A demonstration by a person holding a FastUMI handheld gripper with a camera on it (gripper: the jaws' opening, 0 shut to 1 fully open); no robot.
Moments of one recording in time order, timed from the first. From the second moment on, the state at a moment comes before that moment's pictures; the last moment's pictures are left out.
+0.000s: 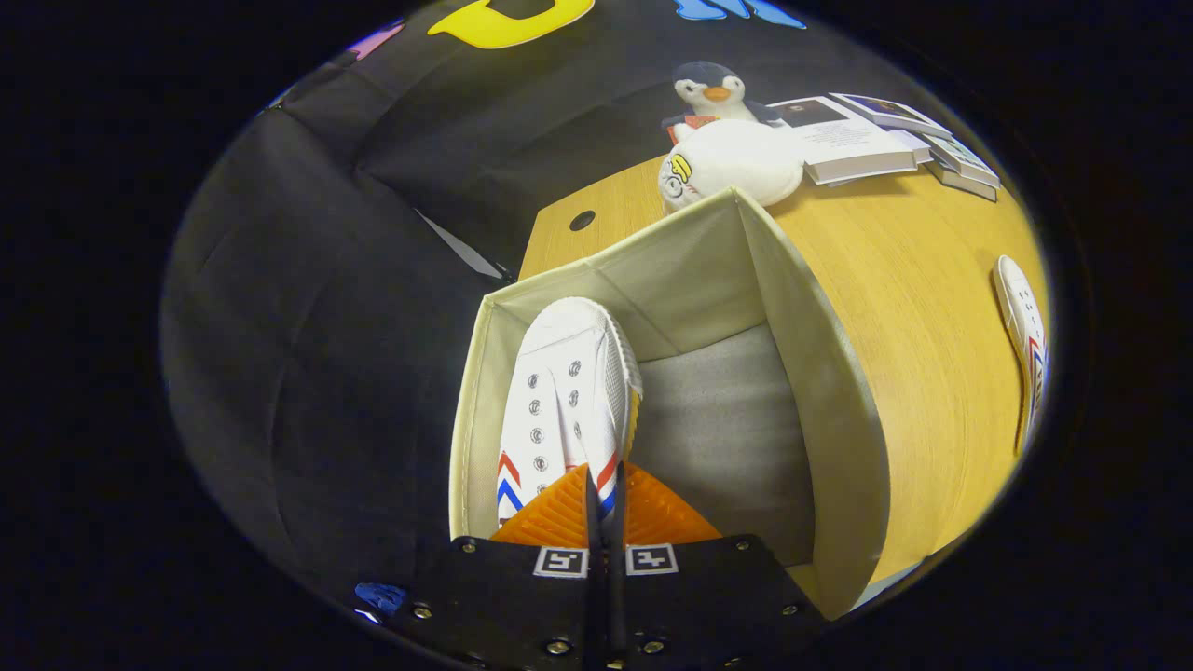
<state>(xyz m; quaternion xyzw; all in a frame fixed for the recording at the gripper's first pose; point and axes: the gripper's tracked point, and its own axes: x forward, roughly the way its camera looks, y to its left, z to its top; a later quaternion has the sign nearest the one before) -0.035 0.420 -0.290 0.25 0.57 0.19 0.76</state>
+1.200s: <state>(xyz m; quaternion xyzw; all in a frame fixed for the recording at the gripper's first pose) 0.011 0.261 -0.204 0.21 0.42 0.24 0.85</state>
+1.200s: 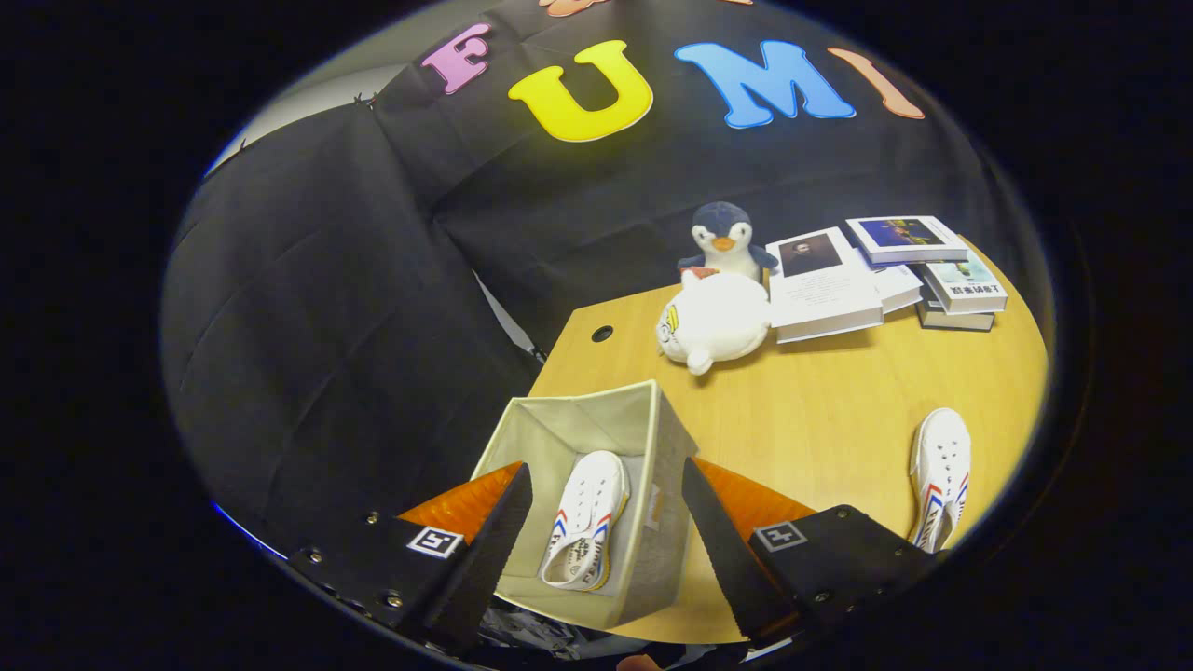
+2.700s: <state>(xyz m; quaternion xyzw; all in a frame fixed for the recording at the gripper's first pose) -0.020 -0.036 -0.367 0.07 0.51 0.06 0.85</state>
